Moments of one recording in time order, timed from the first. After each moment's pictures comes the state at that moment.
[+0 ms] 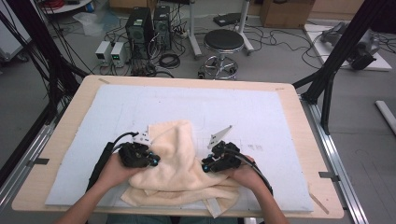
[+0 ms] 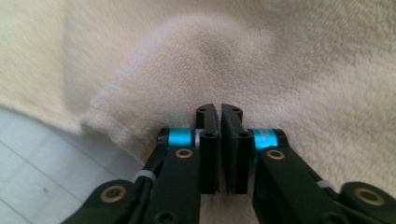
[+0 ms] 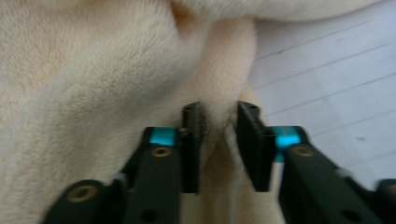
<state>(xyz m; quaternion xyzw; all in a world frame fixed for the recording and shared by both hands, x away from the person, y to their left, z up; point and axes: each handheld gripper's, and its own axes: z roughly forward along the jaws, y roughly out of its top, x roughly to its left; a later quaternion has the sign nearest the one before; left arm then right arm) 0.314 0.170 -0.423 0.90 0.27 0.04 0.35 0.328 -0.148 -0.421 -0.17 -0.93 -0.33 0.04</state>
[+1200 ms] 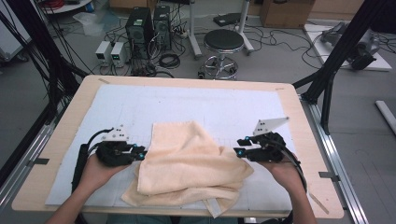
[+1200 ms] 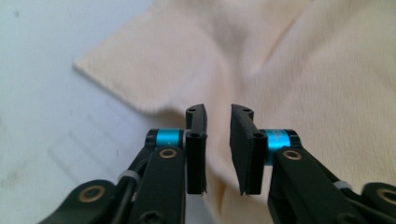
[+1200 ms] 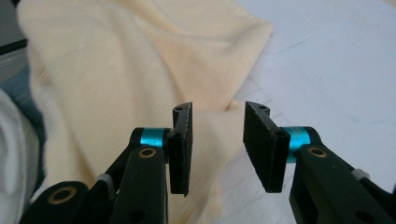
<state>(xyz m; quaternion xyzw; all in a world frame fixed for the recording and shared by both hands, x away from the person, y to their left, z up) 0.304 0.202 -0.379 0.85 0.30 0.10 0.42 0.310 -0.247 -0.347 -0.25 -0.88 -0.40 -0.09</state>
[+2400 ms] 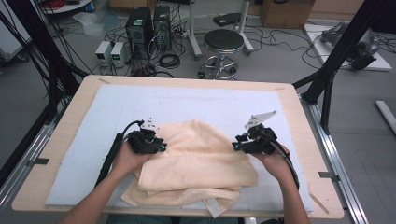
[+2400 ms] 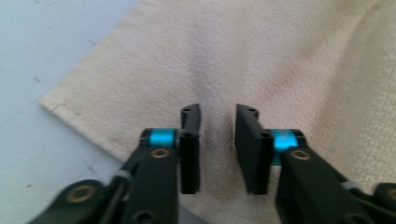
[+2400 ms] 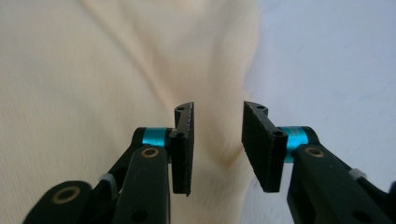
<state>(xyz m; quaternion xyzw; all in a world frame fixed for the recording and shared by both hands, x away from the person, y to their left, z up) 0.358 0.152 -0.420 0.87 0.32 0.11 0.36 0.346 -0.244 -0.371 -0.29 -0.88 -0.36 -0.09</state>
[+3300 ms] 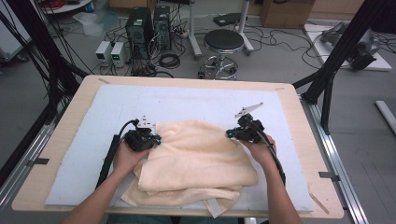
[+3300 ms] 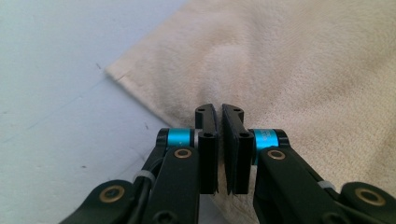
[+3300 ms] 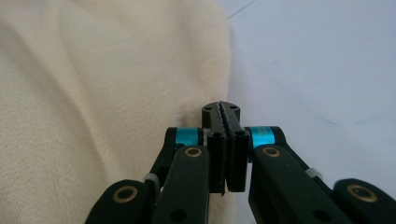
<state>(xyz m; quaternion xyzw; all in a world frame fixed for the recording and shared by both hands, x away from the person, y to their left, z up) 0.367 0.163 -0.433 0.84 0.37 0.15 0.36 0.395 -0.227 -0.400 -0.34 -0.87 -0.34 -0.09</state>
